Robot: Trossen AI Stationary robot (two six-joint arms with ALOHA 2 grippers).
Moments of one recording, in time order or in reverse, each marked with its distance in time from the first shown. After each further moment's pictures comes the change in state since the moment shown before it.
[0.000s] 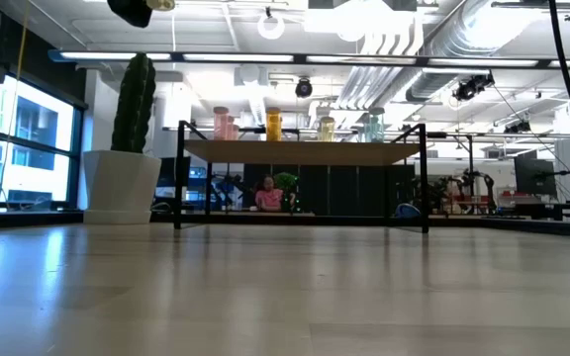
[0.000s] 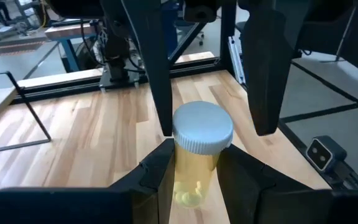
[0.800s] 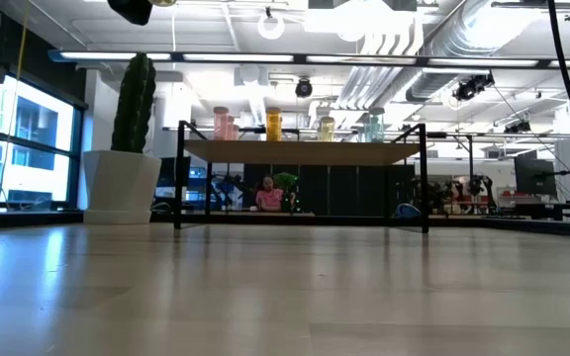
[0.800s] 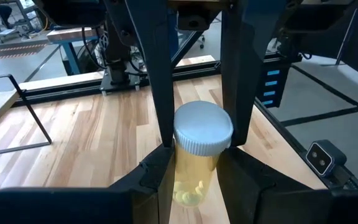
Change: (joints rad) left arm 0.000 0.000 0.000 0.015 -0.011 0.000; right arm -0.006 0.000 0.000 -0.006 -0.004 0.000
